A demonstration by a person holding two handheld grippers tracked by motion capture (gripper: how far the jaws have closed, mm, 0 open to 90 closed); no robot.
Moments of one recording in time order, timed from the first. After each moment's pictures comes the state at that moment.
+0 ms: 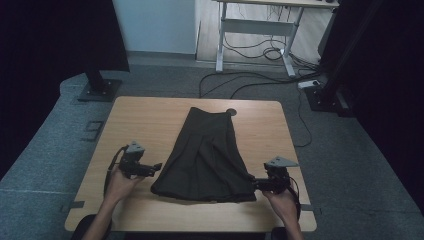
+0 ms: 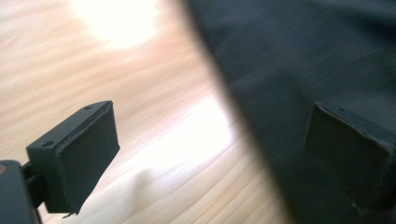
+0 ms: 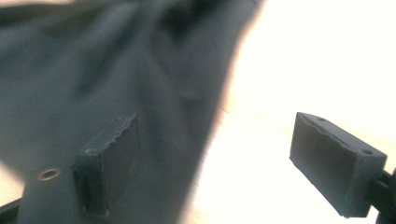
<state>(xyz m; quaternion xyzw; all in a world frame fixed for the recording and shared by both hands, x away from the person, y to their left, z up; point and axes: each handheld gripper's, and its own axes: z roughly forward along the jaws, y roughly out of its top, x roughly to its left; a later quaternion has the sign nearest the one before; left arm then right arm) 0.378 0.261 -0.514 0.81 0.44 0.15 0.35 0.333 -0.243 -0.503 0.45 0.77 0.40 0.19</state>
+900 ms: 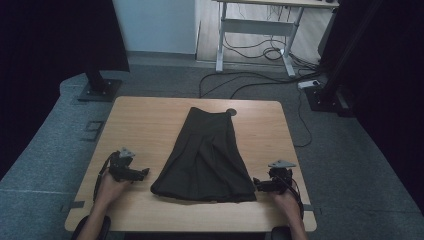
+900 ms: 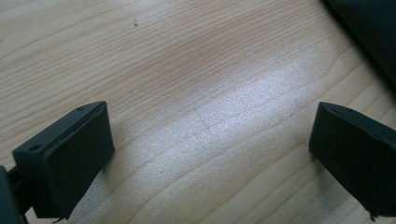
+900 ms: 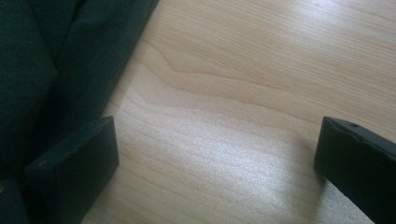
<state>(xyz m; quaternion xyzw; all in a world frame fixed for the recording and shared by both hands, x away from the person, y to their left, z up) 0.384 0.289 -0.548 0.82 0.46 0.17 0.31 0.356 -0.264 -0.556 0.49 0.78 0.33 0.20</state>
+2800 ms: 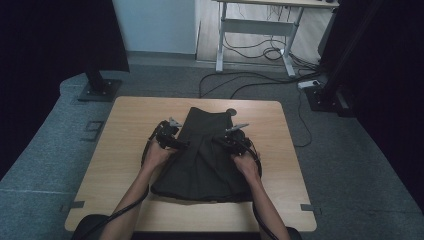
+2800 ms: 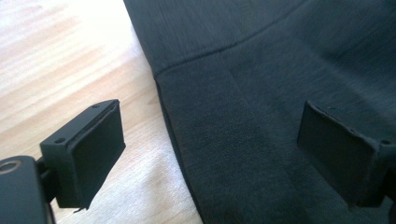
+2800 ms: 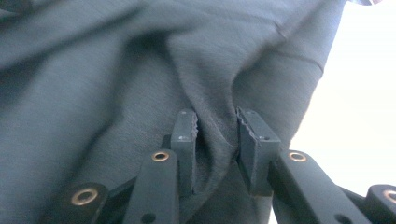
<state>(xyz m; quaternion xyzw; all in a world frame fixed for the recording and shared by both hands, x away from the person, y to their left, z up) 0.490 0.144 -0.515 0.84 0.40 0.18 0.31 0.468 -0.135 -0.508 0.43 0.83 0.30 0.16</state>
